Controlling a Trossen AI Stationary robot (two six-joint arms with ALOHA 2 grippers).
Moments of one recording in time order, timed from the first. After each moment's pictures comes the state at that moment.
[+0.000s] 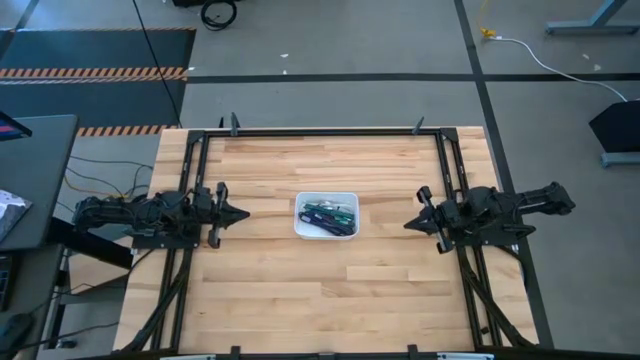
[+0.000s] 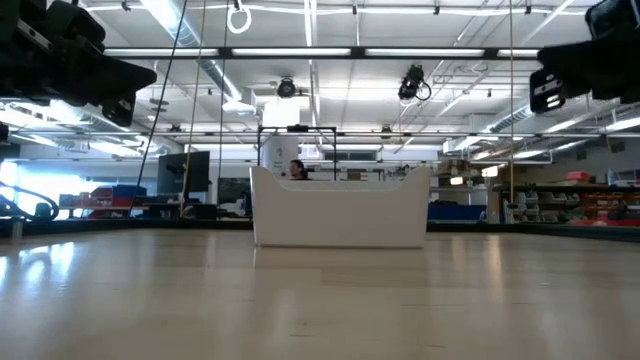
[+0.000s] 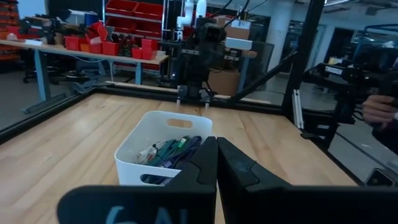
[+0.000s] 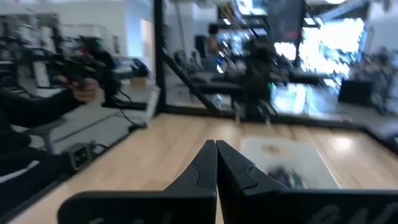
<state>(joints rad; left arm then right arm) -0.08 0.01 0.02 0.03 -0.10 -0.13 0.16 0.01 0.01 0.07 -0.09 -0.04</state>
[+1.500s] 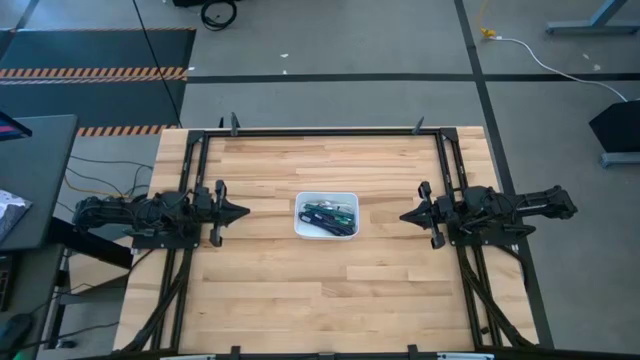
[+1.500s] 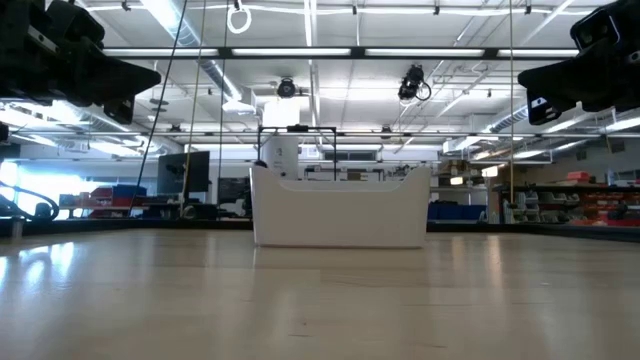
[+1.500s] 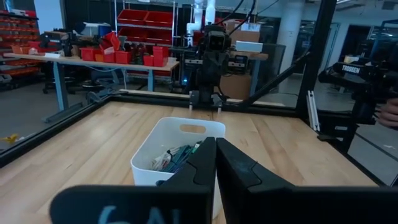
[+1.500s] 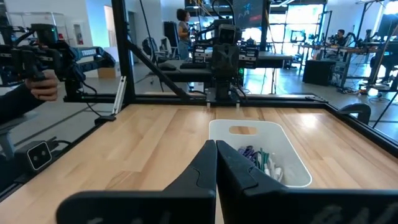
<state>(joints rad) -0.08 0.01 0.01 0.05 -0.15 -0.08 0.10 0.01 0.01 0.01 0.00 0.00</state>
